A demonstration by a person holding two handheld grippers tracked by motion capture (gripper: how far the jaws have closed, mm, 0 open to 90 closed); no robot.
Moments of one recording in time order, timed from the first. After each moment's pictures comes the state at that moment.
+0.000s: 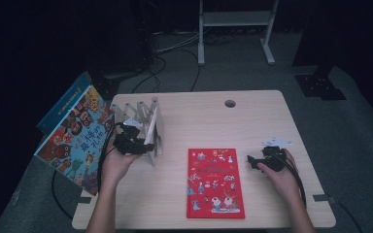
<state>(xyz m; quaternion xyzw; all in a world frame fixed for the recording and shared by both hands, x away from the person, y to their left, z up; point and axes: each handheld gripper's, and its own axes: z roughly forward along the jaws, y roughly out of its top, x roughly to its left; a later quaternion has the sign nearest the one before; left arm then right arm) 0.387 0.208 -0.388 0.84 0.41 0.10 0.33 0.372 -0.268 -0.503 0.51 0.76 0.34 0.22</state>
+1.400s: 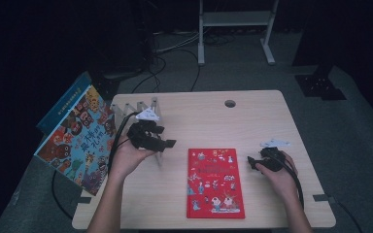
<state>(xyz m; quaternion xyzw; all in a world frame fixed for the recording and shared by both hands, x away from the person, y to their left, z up) 0.380 0.155 -0.342 0.87 0.28 0.10 0.40 0.363 -0.258 -0.495 0.52 0.77 0.32 0.22</state>
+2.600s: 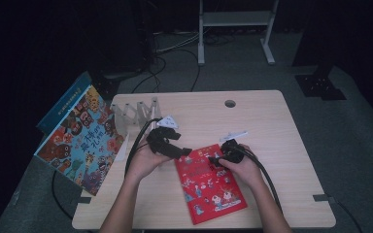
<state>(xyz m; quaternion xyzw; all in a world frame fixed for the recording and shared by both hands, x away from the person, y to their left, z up) 0.386 0.117 -0.375 0.89 0.25 0.07 0.39 0.397 -0.146 -0.488 0.42 0.83 0.36 0.09</state>
